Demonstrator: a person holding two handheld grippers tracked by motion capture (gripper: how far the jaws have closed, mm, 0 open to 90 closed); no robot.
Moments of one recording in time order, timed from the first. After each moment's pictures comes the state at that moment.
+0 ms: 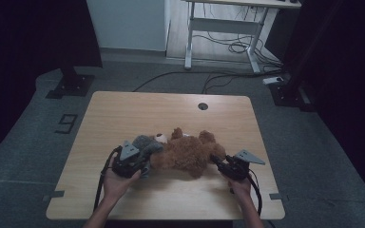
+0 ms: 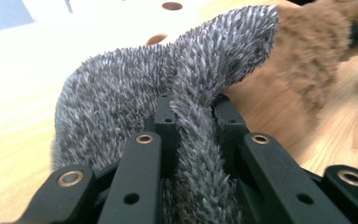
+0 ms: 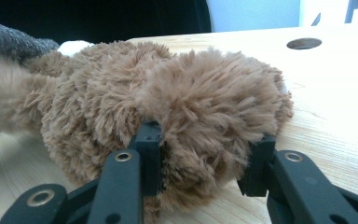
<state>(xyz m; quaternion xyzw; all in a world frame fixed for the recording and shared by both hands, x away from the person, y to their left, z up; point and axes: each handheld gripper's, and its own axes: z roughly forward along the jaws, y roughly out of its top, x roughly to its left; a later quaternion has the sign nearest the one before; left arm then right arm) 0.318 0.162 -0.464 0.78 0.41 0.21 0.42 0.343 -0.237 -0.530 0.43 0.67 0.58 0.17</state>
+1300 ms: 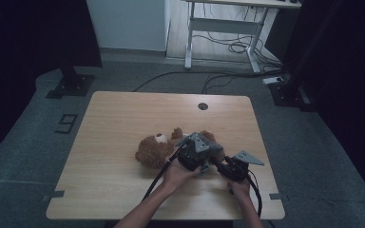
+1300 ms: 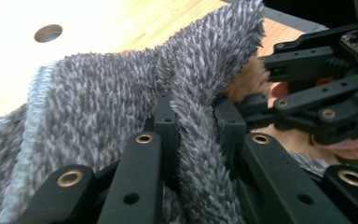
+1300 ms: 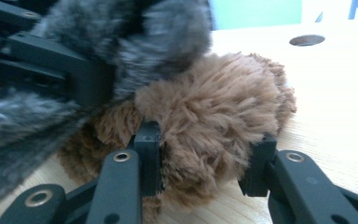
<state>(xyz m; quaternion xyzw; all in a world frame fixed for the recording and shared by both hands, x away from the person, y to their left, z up) 0.346 -0.029 -0.451 0.85 0.30 0.18 0.39 0.342 -0.236 -0.535 0.43 0.67 0.58 0.17</state>
